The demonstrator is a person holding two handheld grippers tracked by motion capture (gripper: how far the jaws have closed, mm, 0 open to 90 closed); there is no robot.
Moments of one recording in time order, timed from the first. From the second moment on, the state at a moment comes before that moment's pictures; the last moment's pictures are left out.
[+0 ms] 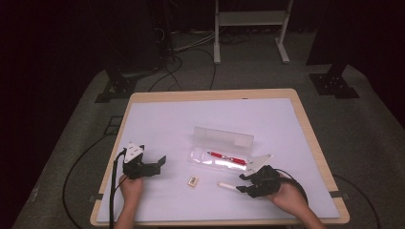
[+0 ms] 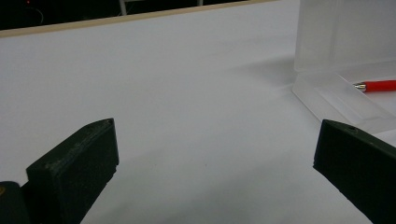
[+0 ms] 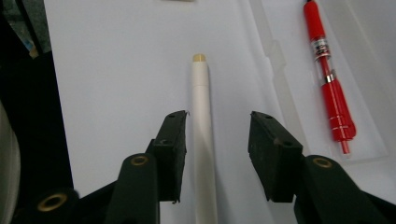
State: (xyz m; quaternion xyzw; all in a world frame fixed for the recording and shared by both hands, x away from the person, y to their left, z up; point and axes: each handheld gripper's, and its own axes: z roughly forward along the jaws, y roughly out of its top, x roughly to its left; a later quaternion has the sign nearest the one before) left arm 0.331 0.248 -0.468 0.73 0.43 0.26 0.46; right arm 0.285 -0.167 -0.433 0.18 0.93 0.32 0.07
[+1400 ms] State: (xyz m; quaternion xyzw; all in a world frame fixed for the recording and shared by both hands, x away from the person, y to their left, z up) left arm 0.330 0.248 -0.468 0.73 0.43 0.26 0.46; right arm 0.287 -0.155 -0.455 0.17 0.95 0.27 0.05
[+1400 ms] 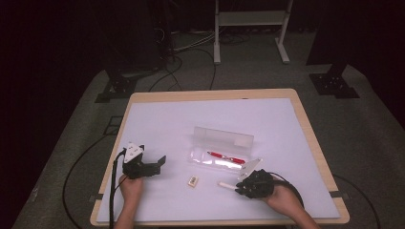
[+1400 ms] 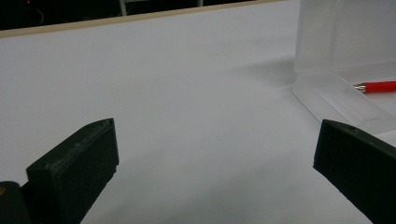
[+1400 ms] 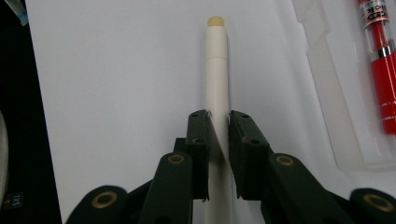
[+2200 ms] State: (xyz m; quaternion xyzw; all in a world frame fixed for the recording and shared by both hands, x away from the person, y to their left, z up) left arm 0.331 0.248 -0.468 0.73 0.43 0.26 0.47; right arm 0.291 -0.155 -0.428 0.17 0.93 0.31 0.07
